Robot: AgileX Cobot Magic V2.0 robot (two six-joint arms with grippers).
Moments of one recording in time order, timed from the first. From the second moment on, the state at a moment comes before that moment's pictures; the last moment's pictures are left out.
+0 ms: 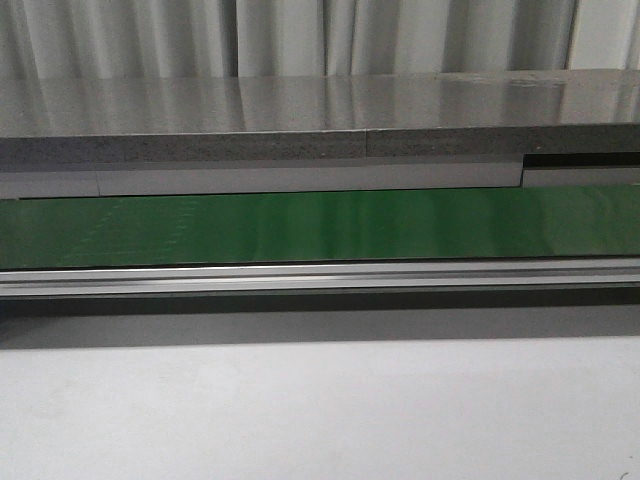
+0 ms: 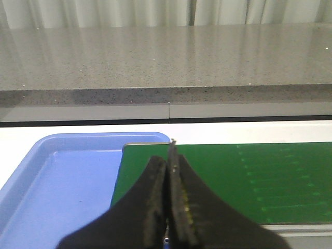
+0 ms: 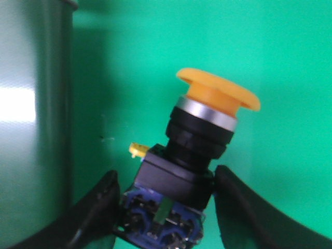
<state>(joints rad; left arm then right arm) 0.01 0.46 -0.28 -0.27 0.06 0.26 -0.41 1.89 -1.33 -0.06 0.66 -0.38</state>
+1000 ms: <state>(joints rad) 0.01 0.46 -0.28 -0.27 0.06 0.26 -0.41 1.87 -1.33 -0.03 0.68 -0.38</state>
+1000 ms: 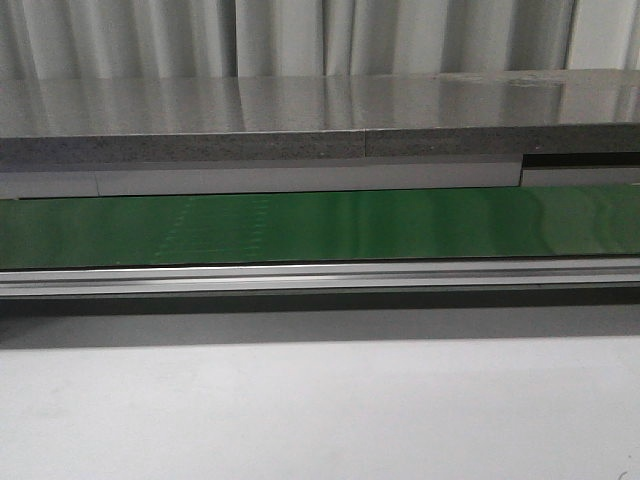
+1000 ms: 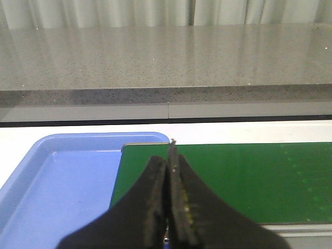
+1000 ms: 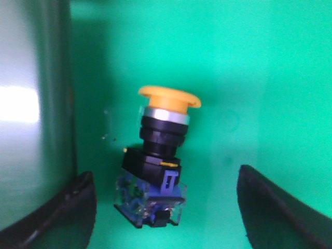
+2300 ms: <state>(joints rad) 0.01 0.46 -0.28 -0.27 0.06 0.26 -0.03 0.72 -0.55 0.28 0.16 -0.35</state>
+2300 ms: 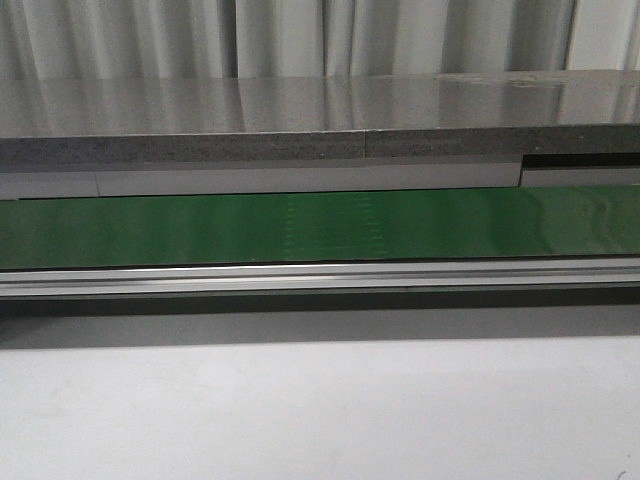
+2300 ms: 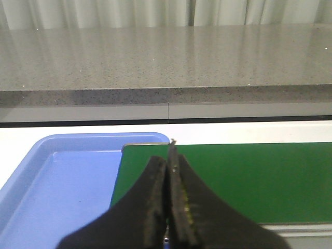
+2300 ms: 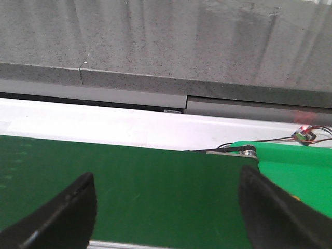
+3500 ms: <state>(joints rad) 0.01 0.46 -0.28 -0.27 0.06 0.26 -0.03 0.33 -0.39 0.28 0.29 -0.35</state>
